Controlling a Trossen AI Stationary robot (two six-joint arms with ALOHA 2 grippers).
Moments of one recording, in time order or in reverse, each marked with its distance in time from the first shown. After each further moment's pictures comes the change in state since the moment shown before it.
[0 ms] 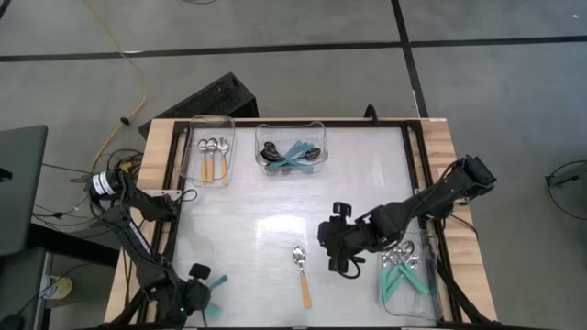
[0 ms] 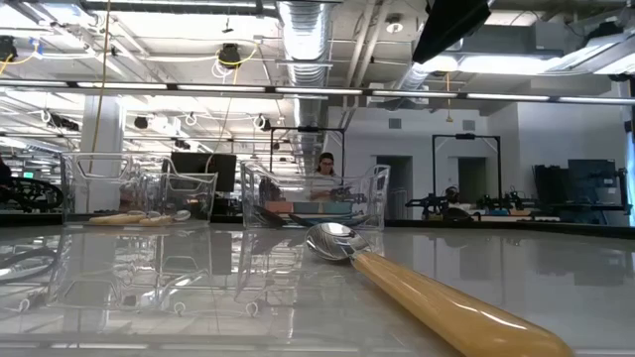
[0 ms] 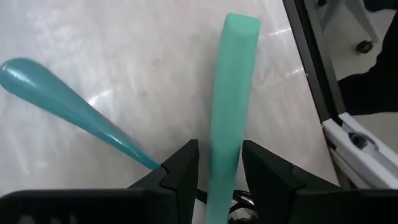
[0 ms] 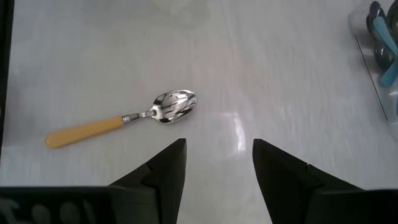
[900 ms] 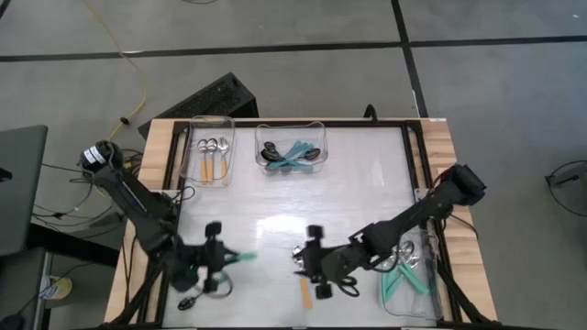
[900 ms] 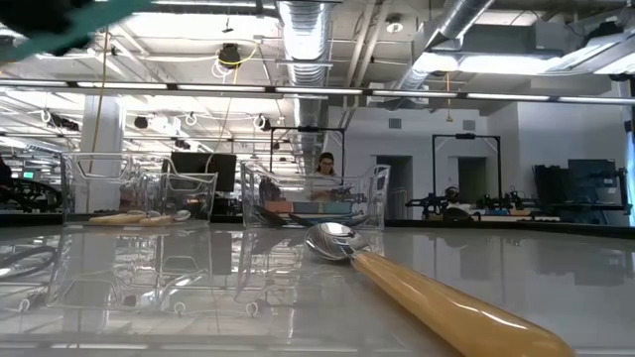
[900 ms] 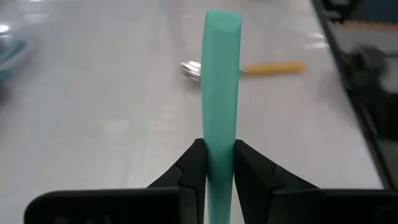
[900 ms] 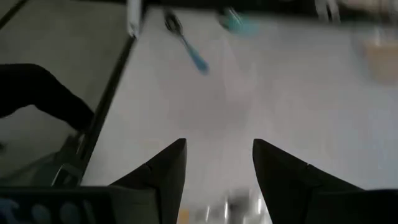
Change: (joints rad) left arm 0.265 -0.362 0.000 -0.058 -0.621 0.140; right arm 0.064 0.123 0.001 0.530 -0.001 -0.256
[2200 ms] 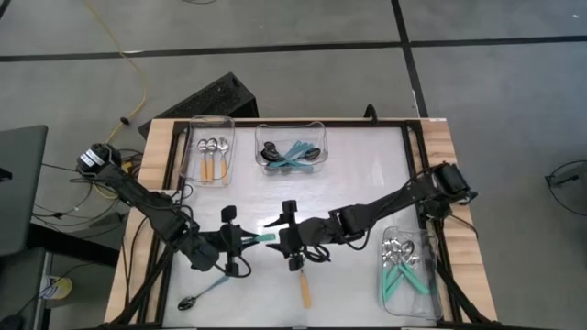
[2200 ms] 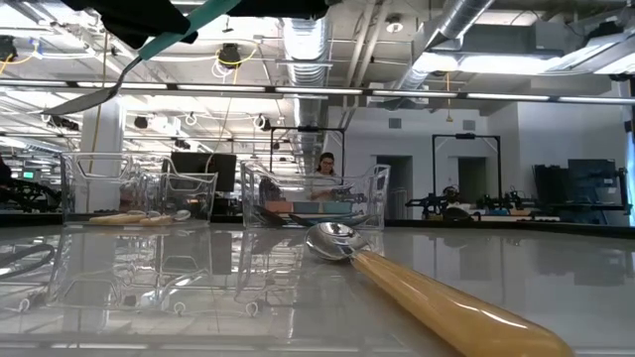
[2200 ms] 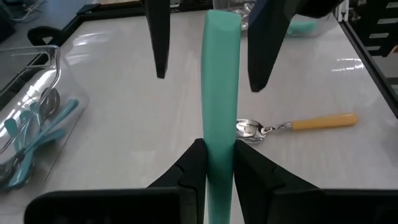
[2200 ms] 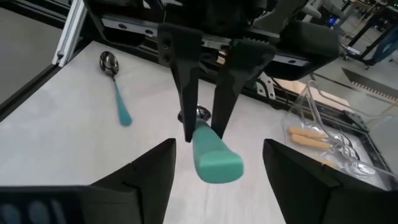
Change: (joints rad) left arm 0.213 0.007 0.001 0.212 -0.025 0.308; right arm -0.202 0.095 0.000 0.334 -0.025 -0.420
